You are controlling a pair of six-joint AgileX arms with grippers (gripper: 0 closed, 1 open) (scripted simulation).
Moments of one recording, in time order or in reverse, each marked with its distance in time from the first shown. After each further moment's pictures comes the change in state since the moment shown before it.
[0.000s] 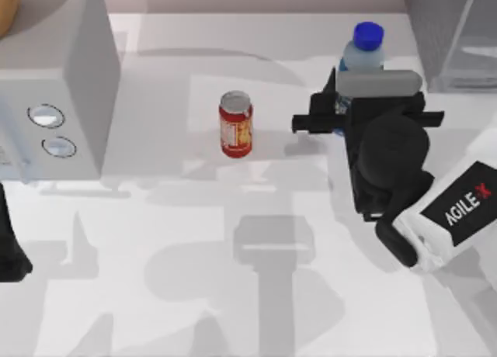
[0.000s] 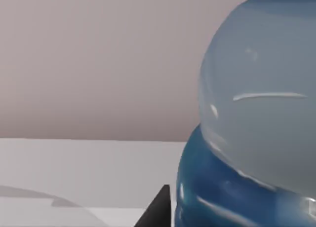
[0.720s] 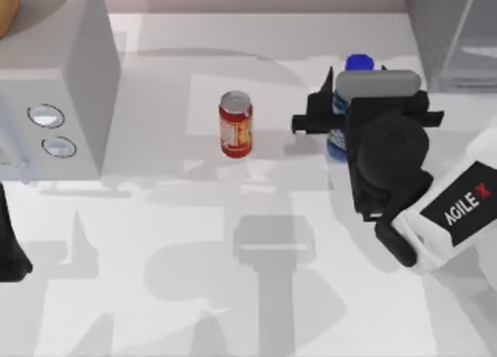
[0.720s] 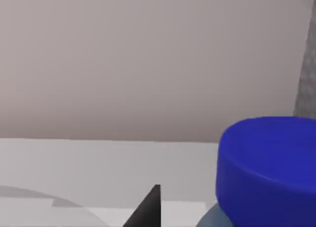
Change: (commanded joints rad) left arm 0.000 0.000 0.000 0.000 0.000 0.000; right arm 0.000 0.000 0.000 0.000 0.000 0.000
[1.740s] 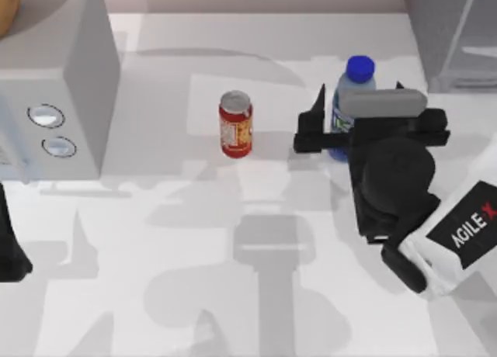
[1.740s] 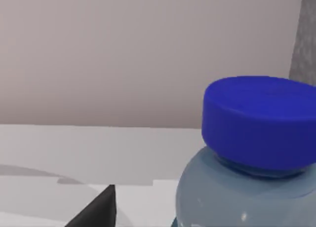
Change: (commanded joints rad) left arm 0.000 0.000 0.000 0.000 0.000 0.000; right arm 0.045 -0.043 -0.106 0.059 0.046 0.001
